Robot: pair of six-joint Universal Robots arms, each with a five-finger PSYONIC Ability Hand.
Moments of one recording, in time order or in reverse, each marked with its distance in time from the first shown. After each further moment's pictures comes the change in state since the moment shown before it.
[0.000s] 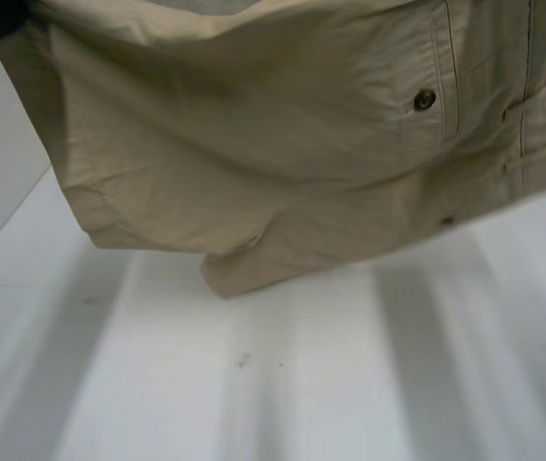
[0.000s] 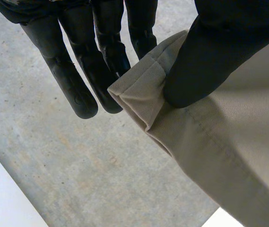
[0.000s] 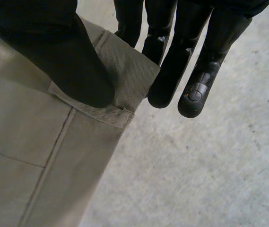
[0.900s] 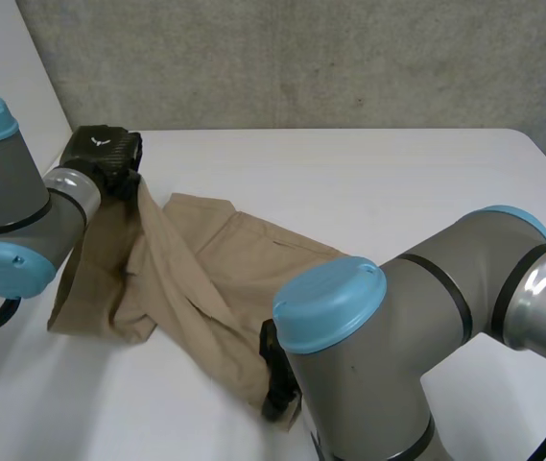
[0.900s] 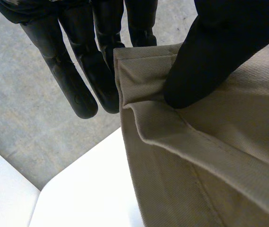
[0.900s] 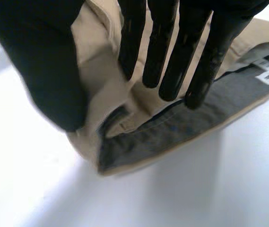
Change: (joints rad) left arm 0.010 -0.759 0.057 0.281 -0.082 0.017; right arm 0.395 0.612 0.375 0.002 0.077 0.966; left_hand 0.000 0.000 0.000 0.000 0.000; right_hand -0.449 -0.561 -0.584 -0.596 -0.570
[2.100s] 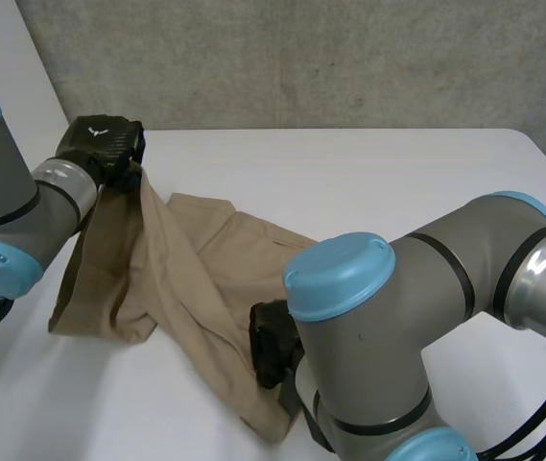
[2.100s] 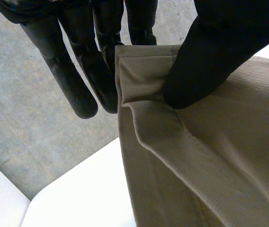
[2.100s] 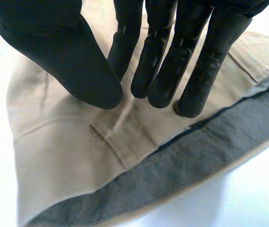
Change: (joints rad) left arm -0.009 0.072 -0.024 -0.033 0.025 -0.062; right arm -0.037 0.017 -0.047 -0.035 -0.094 -0.040; left_hand 0.000 0.000 0.000 0.000 0.000; right_hand 0.474 0.563 0.585 0.595 0.581
